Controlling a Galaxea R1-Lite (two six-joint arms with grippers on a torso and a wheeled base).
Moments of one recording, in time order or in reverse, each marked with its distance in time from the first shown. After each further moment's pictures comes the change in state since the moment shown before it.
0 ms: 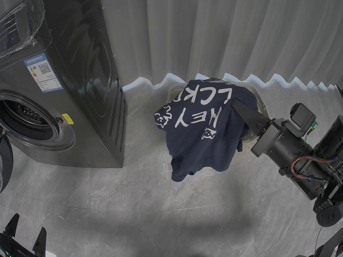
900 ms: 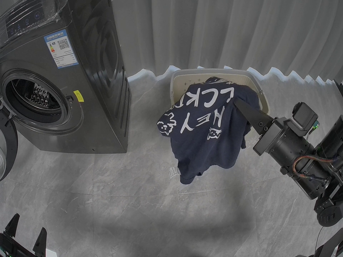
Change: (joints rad) left arm -0.003 0.000 0.000 0.000 -0.001 0.000; right arm -0.002 -0.006 0.004 -0.009 -0.006 -0.004
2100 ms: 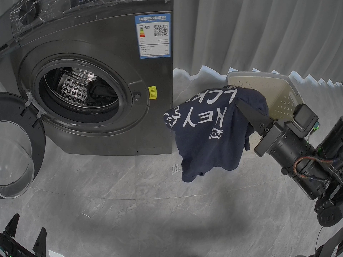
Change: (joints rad) left arm 0.000 0.000 0.000 0.000 0.001 0.000; right arm -0.010 -0.004 0.013 -0.007 -0.001 -0.032
